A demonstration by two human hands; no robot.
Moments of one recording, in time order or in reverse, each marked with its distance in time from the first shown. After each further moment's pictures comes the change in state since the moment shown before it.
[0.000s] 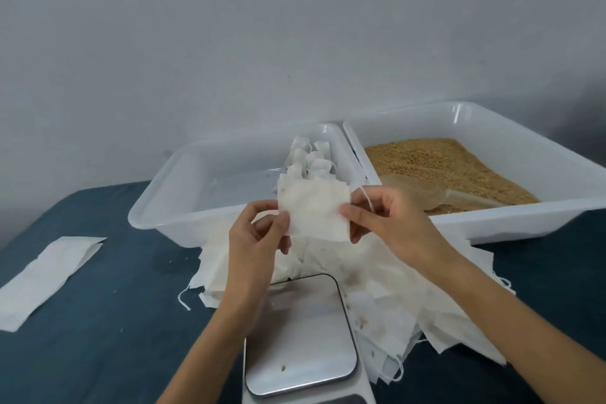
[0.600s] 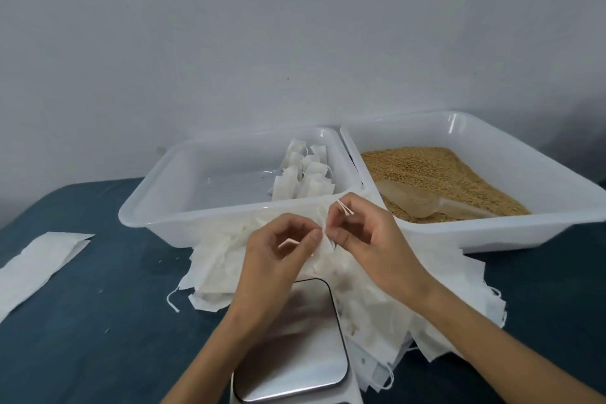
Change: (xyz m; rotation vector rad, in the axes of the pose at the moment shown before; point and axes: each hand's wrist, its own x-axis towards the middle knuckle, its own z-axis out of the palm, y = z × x) left_hand -0.017 0.005 0.014 0.080 -0.286 0.178; right_hand -0.012 0.005 0.021 0.024 -0.057 -0.127
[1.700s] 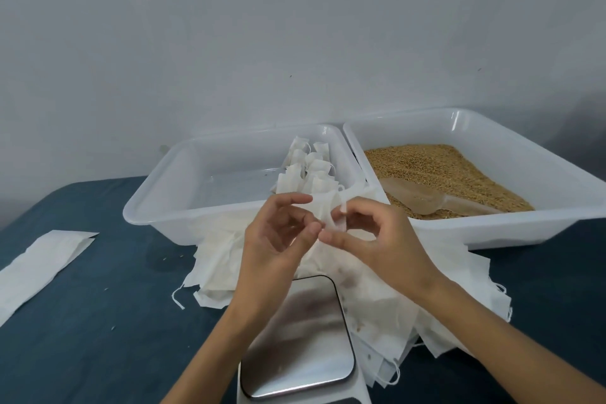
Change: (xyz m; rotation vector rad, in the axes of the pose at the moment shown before) left_hand -0.002 0.017 0.000 -0.189 0.070 0.016; right_hand -0.005 -0.005 -0.001 -0.190 0.127 0.027
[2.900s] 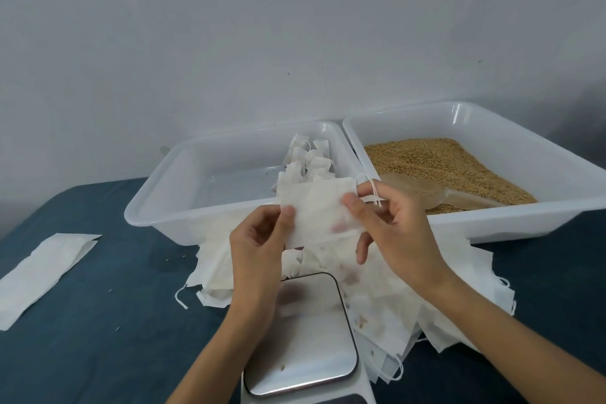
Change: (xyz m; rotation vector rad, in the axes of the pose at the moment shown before) left_hand 0.005 -0.015 -0.003 0.062 0.268 -0.108; right_hand 0.000 -0.001 -0.006 0.133 0.118 0.025
